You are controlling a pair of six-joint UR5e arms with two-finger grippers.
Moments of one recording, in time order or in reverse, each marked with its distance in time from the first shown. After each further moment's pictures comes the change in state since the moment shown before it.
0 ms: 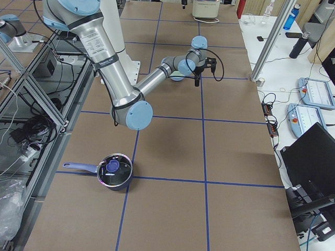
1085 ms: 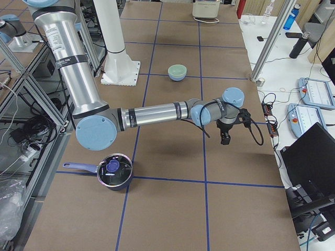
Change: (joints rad) left arm -0.169 -0.203 0.232 0.109 -0.059 0.176; right arm 0.482 -0.177 -0.271 -0.001 0.198 -0.759
